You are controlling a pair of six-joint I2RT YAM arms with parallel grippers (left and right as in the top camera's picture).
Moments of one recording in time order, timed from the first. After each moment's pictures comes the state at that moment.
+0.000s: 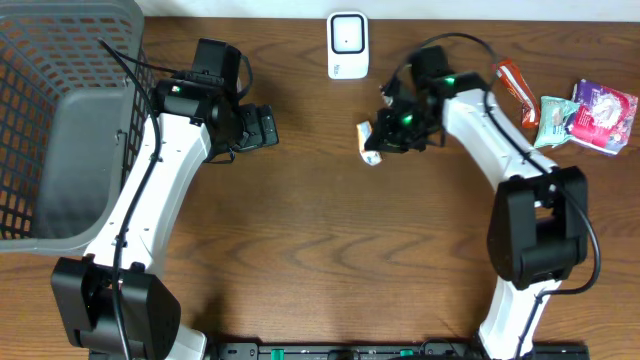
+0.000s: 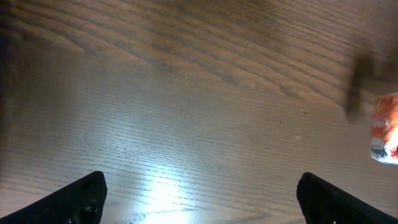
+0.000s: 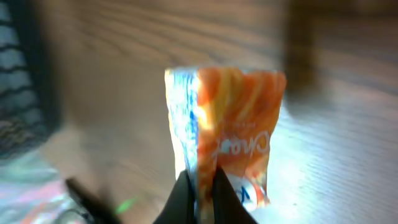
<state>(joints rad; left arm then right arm) -0.20 1.68 1.51 -1.08 0.07 -0.43 0.22 2.04 1.55 -0.85 -0.66 0.23</state>
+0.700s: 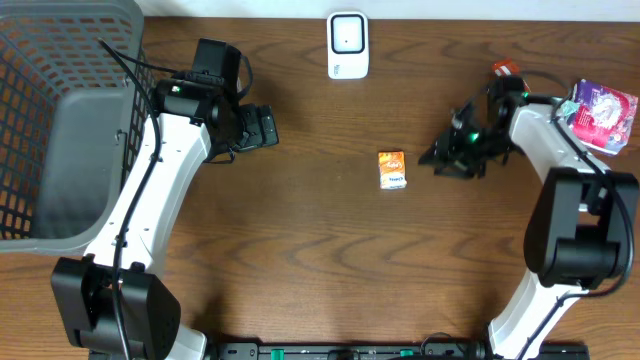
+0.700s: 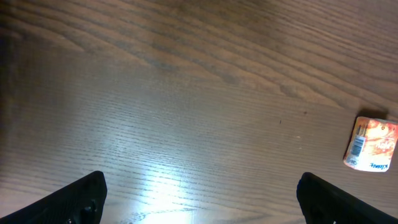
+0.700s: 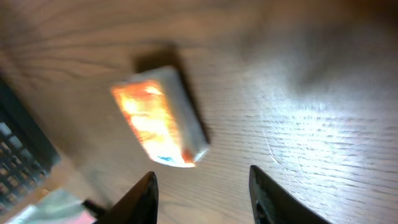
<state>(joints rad) -0.20 1.68 1.51 -1.09 0.07 -0.43 -0.06 2.00 1.43 -0.99 -0.59 0.22</state>
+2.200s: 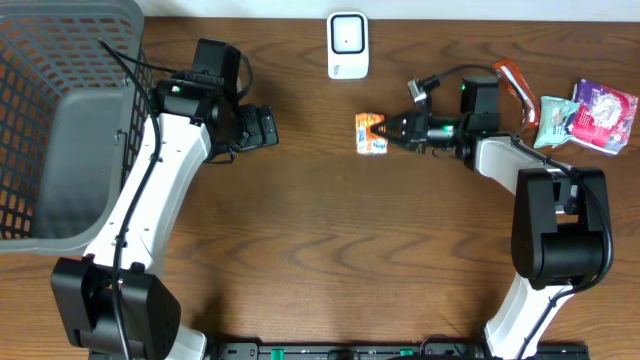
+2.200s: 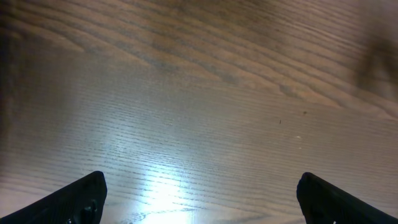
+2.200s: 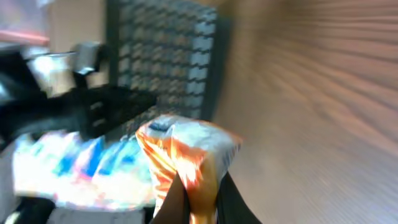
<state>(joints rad) -0.20 1.68 1.51 -1.08 0.07 -0.43 0.05 2.01 1.12 0.21 -1.38 0.69</state>
